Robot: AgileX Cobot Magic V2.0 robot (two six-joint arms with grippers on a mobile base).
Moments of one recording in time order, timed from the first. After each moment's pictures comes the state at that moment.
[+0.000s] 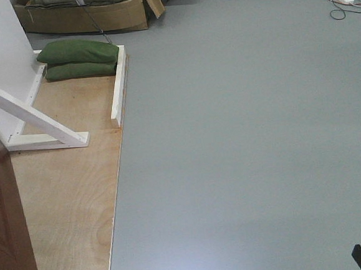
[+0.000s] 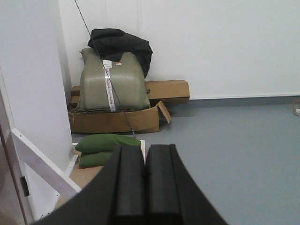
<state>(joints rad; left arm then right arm) -0.02 -0.01 0.03 -0.17 0.07 0.12 0.05 -0.01 0.03 0.07 0.38 -0.06</state>
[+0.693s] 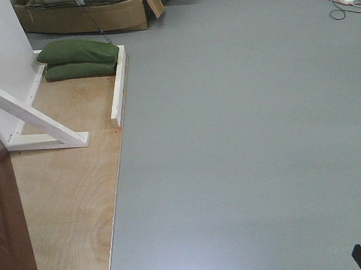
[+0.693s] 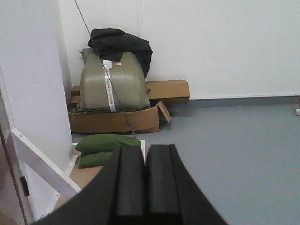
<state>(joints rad) -0.02 -0.01 0.03 -0.17 0.07 0.12 0.05 -0.01 0.03 0.07 0.38 -0.06</state>
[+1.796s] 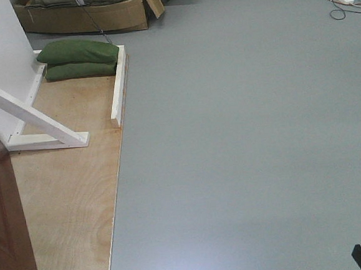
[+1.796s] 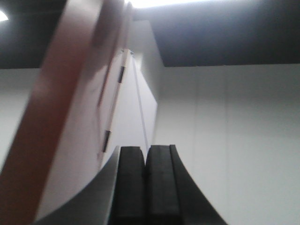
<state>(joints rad) 0.01 0.35 -0.41 -0.50 -0.79 0.37 0.05 -0.01 0.03 0.07 0.38 -0.06</state>
